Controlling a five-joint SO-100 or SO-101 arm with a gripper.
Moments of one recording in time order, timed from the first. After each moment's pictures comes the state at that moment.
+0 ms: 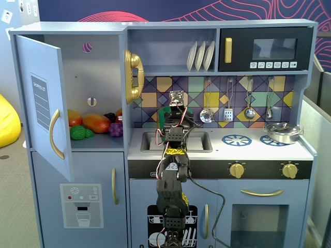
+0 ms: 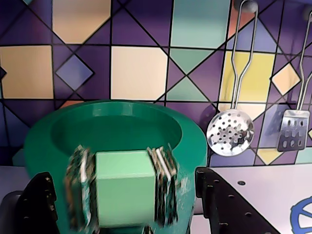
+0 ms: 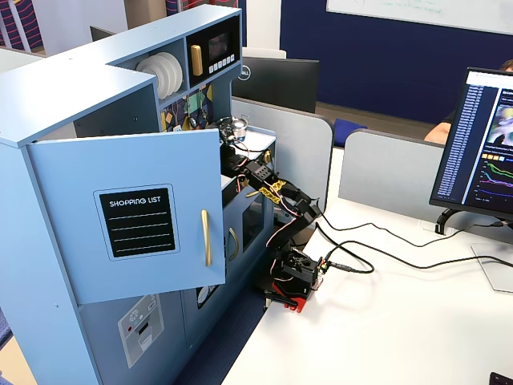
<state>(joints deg) 5.9 124.8 103.5 13.4 -97.4</state>
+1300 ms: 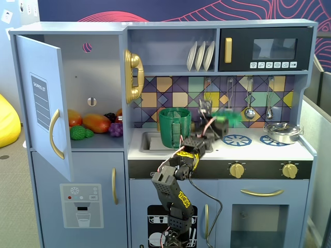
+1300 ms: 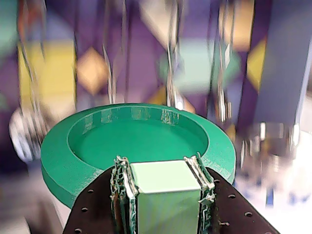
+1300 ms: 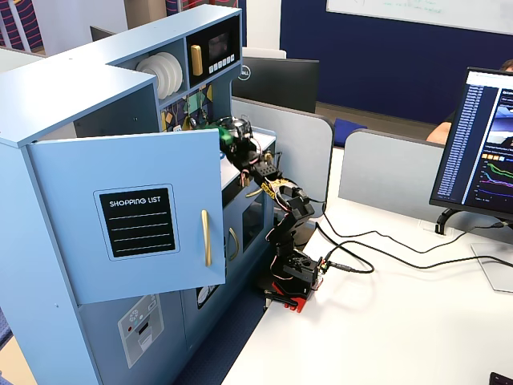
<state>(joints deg) 29.0 120.8 116.3 -7.0 -97.8</state>
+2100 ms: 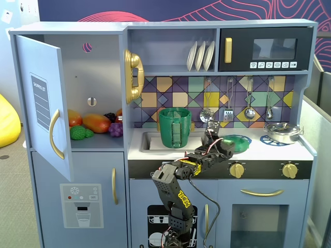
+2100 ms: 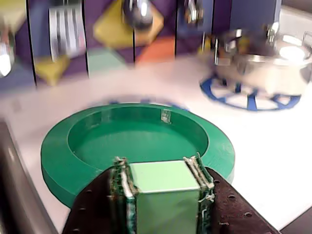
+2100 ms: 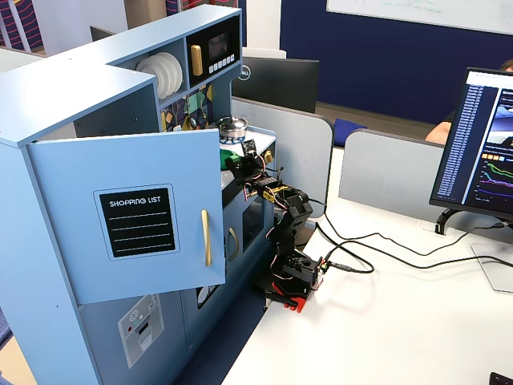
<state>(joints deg) 32.6 119.1 130.7 -17.9 -93.0</state>
